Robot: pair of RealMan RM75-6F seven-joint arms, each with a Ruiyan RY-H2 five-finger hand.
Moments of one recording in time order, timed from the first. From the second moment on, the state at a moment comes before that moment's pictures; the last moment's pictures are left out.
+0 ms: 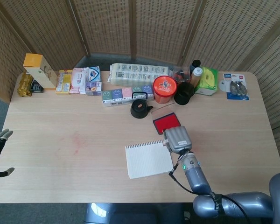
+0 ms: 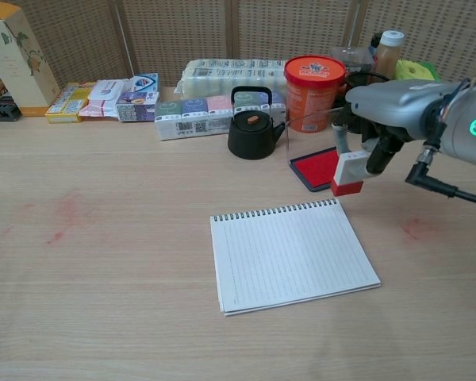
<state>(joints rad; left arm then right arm) -0.11 -0.87 0.00 -1.82 1.43 1.34 0.00 0.88 -1.51 0.12 -1.84 -0.59 1.26 -0.83</state>
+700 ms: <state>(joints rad) -0.12 -0.88 0.00 -1.82 1.42 1.33 0.01 0.86 -1.61 0.14 -1.71 -0.55 1.22 -0.82</state>
